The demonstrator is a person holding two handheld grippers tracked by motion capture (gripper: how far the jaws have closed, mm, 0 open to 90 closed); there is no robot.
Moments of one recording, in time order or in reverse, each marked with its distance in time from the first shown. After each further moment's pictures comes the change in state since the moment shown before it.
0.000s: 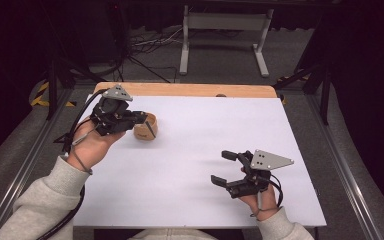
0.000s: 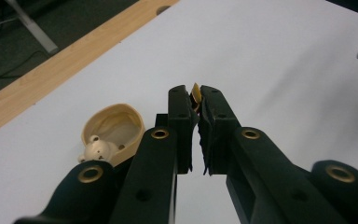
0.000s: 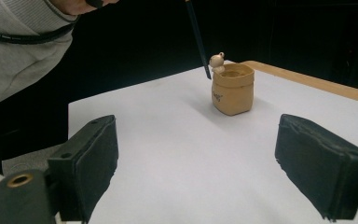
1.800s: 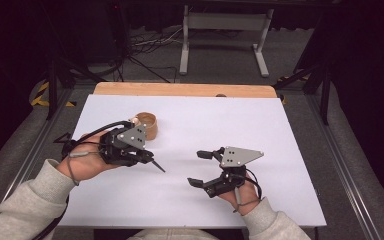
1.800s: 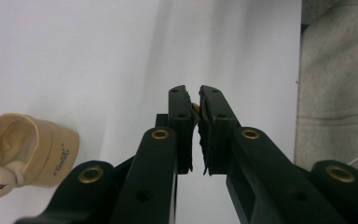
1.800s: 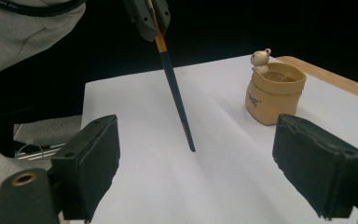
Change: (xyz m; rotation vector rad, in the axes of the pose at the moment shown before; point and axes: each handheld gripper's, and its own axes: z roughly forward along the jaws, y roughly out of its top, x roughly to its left) left arm -0.043 -0.026 0.003 0.238 -0.325 0.514; right arm 0.015 0.016 0.054 0.091 0.107 -0.097
